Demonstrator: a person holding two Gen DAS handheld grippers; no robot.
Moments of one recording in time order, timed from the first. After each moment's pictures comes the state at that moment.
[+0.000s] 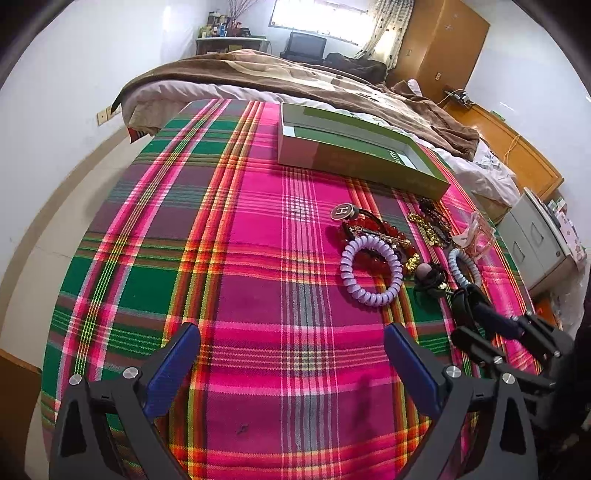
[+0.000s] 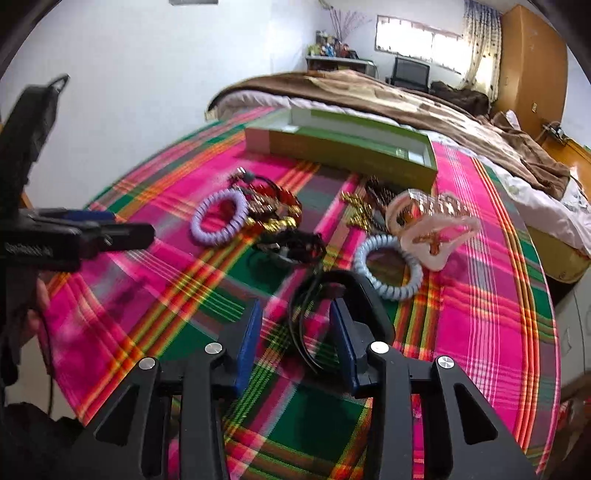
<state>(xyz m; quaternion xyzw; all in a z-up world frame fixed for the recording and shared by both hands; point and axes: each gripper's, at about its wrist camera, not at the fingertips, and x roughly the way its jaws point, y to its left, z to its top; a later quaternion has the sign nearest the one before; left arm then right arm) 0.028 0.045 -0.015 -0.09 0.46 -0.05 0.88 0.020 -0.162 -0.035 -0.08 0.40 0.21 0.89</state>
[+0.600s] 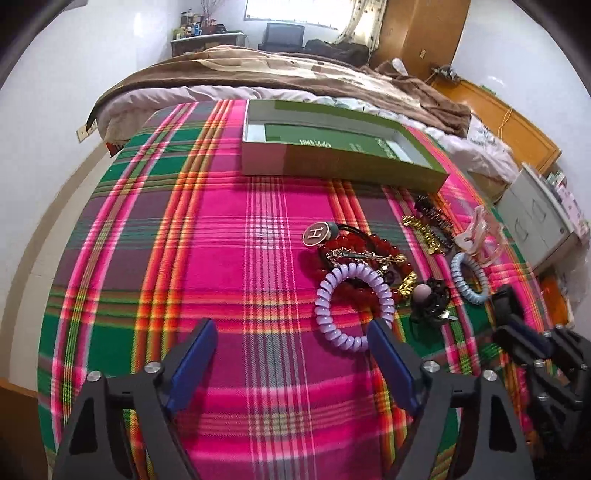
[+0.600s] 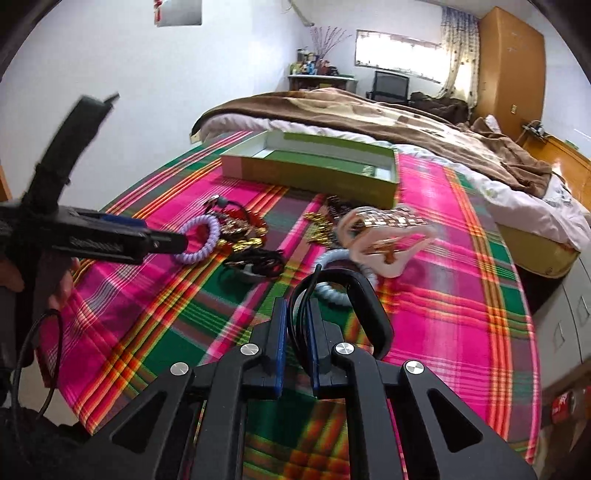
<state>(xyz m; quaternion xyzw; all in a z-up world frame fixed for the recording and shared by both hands) 0.075 0.013 -0.019 -0.03 0.48 -0.07 0.87 0.012 -0.193 -0.015 -0.06 0.36 0.18 0.91</state>
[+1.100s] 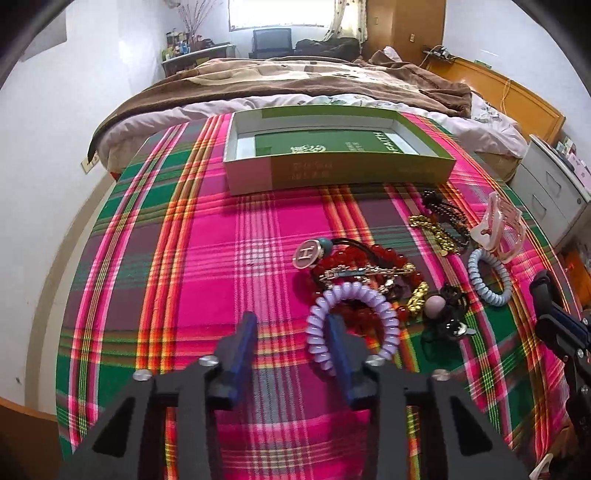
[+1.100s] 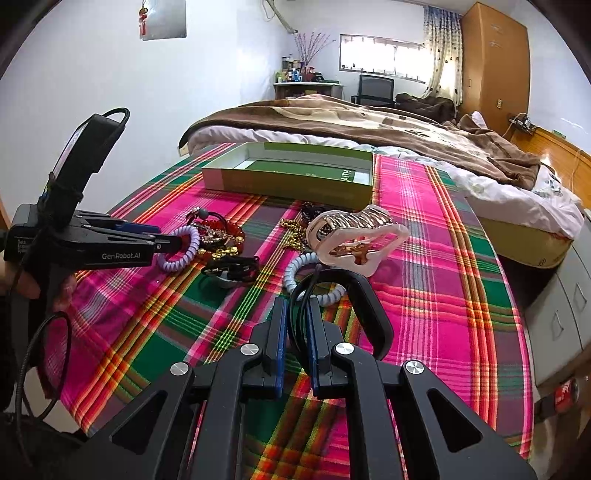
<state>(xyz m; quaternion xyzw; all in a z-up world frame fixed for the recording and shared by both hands) 0.088 -0.010 -0.019 0.03 0.47 -0.05 0.88 0.012 -0.208 -0.014 -0.05 0.36 0.17 0.92</state>
